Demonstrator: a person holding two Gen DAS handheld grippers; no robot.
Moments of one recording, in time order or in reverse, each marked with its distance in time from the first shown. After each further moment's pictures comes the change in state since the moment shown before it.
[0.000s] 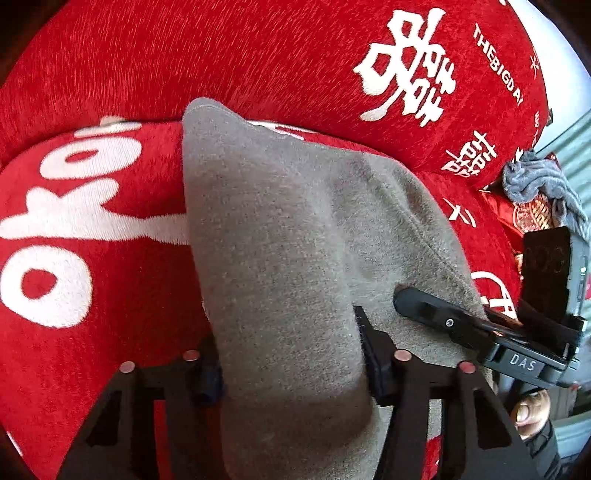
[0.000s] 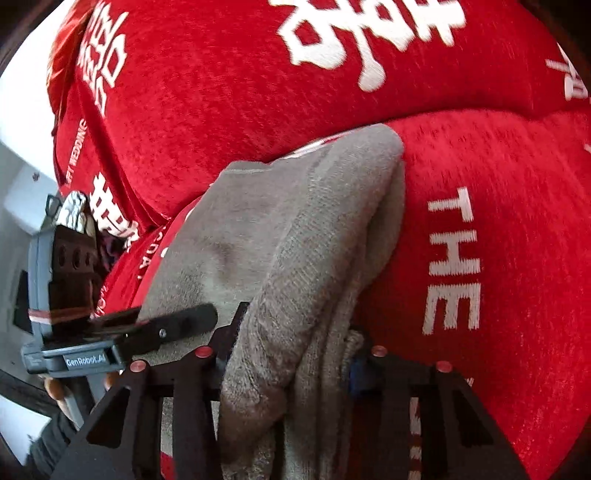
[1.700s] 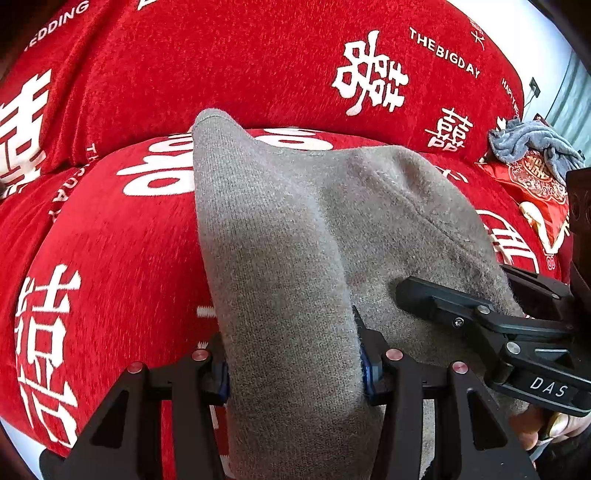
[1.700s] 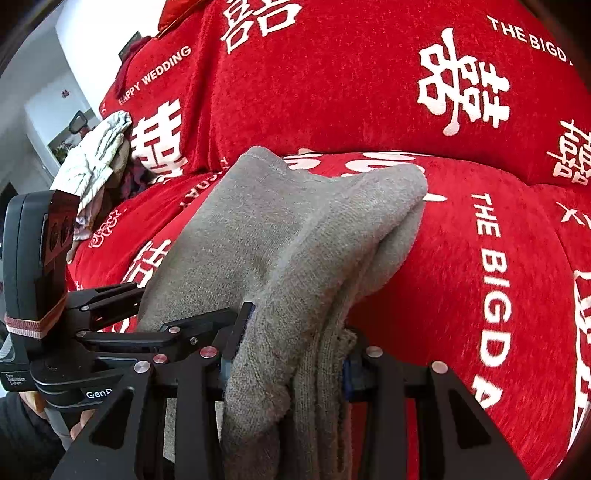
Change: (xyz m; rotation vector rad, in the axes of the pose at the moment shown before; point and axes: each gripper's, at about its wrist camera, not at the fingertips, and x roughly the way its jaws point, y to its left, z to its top) left arm -0.116 -0.005 -0.181 0.108 -0.182 0.179; right arm -0.063 0.139 -0.150 -0.316 -0.080 -0.111
